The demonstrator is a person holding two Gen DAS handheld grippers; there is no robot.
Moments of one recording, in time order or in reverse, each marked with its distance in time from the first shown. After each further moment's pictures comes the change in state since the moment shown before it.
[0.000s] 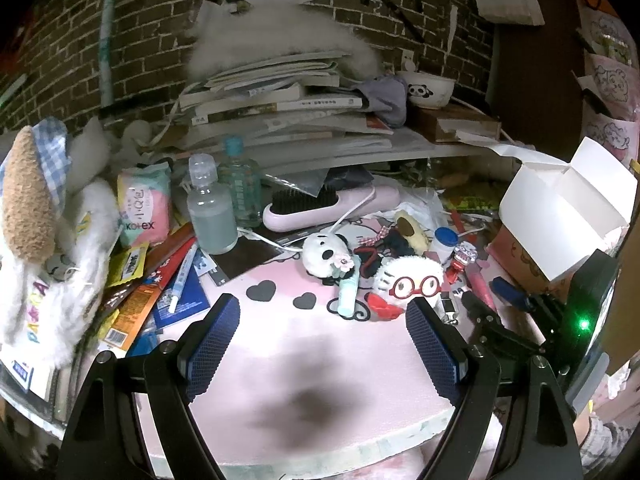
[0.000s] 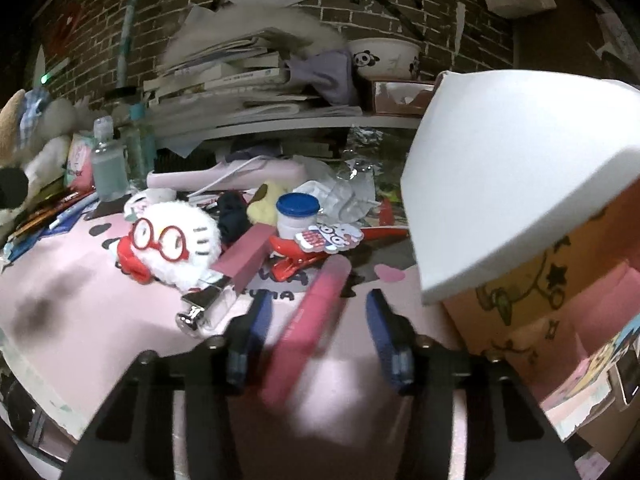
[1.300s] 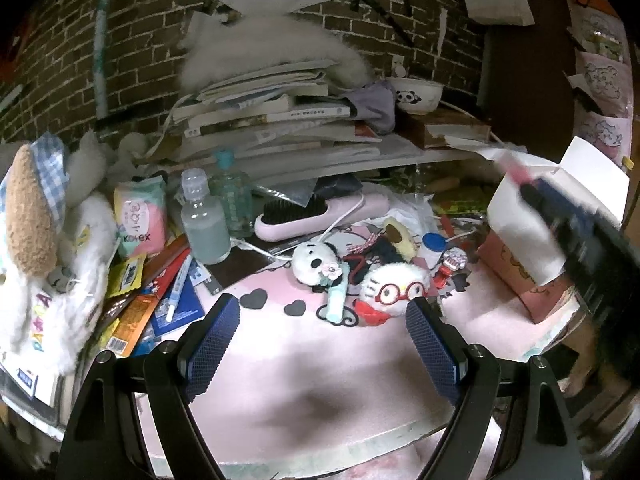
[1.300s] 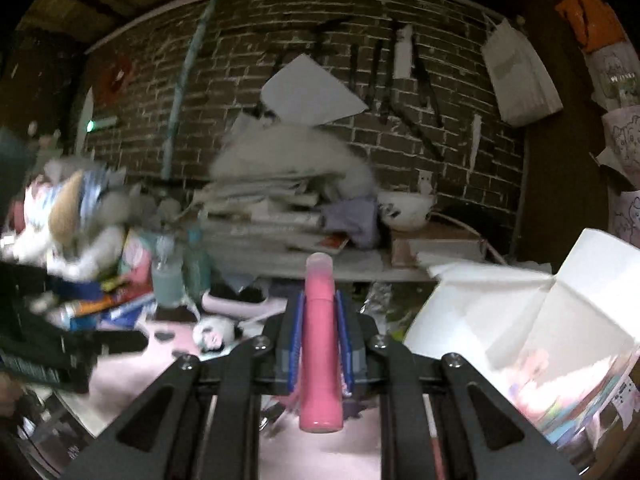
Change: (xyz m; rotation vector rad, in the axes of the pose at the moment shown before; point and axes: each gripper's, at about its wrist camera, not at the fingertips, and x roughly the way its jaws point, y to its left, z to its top) left arm -0.008 -0.010 0.007 0.025 -0.019 -0.022; right arm -0.097 0.004 0.072 -0.055 -0.341 0.076
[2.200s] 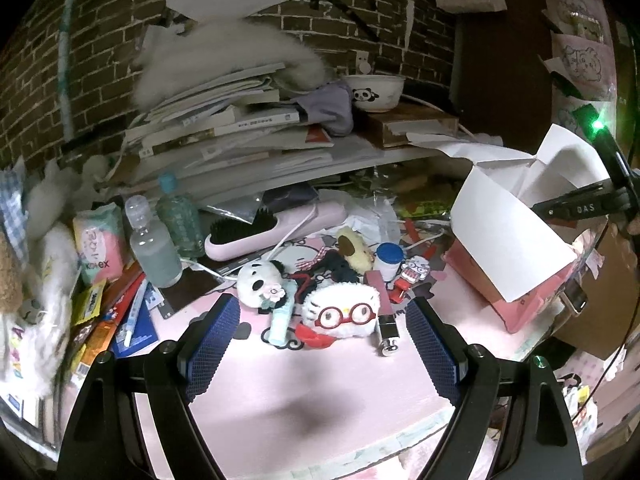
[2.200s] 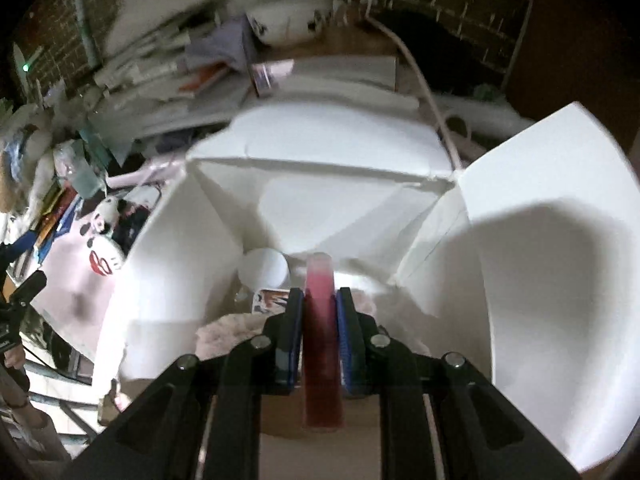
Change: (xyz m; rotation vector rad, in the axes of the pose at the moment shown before) left arm 0.013 -0.046 0.015 0.064 0.007 -0.039; right arm 0.084 -0.191 0.001 0.069 0.825 0.066
